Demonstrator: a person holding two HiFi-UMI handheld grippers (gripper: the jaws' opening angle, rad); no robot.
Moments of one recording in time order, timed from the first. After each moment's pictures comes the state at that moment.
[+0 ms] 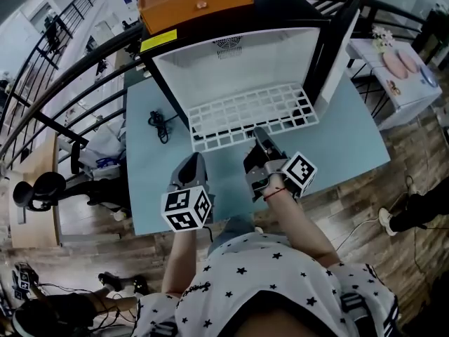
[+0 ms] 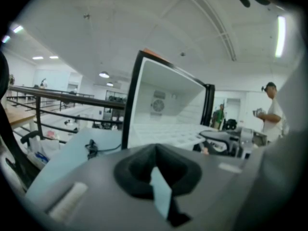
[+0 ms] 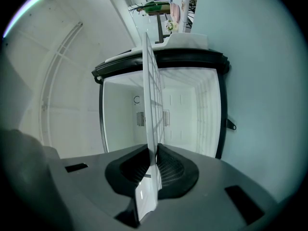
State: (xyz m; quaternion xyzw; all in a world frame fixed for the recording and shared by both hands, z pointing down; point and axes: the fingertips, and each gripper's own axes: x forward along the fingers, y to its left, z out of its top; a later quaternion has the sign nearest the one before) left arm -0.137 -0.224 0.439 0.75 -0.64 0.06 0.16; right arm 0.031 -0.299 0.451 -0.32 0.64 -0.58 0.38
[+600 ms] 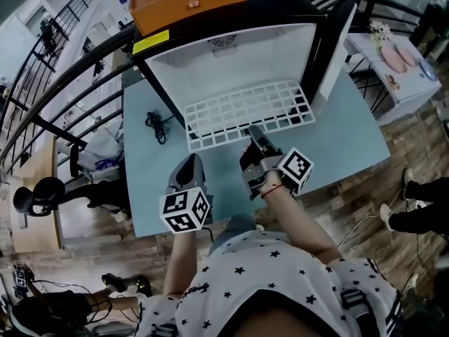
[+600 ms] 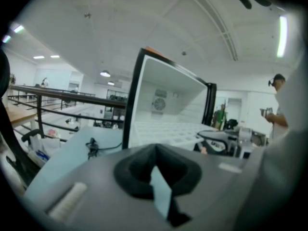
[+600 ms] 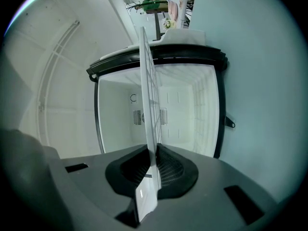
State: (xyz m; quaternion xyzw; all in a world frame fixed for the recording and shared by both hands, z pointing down) left arm -0.139 -0.225 0.445 0.75 -0.64 0.06 0.16; right arm 0.023 -0.305 0.458 -0.32 0.64 -0.59 0.37
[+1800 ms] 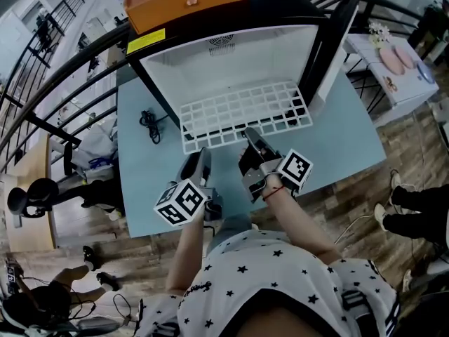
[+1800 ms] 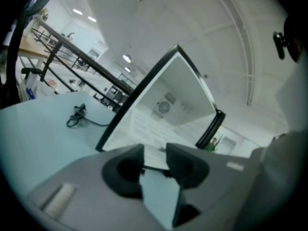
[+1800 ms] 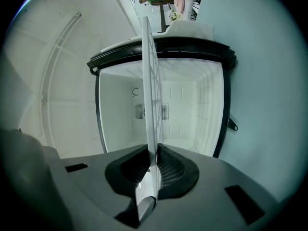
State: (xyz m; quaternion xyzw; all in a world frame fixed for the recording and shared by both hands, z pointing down) left arm -0.122 -0.248 0.463 0.72 -0.60 -0.12 0.32; right arm 0.021 -0.306 0.459 -0.30 0.68 -0.58 0.34
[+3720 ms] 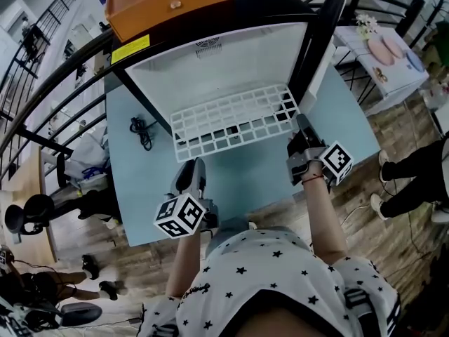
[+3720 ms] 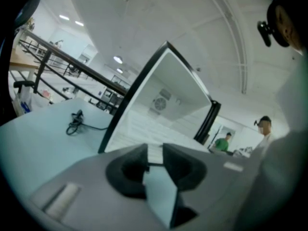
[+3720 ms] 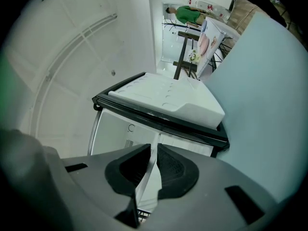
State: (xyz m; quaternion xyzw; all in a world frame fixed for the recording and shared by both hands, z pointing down) left arm -0.118 -0.240 0.468 0.75 -0.60 -0.08 0.29; right arm 0.195 -0.342 0.452 -0.46 0.68 -0.46 0.34
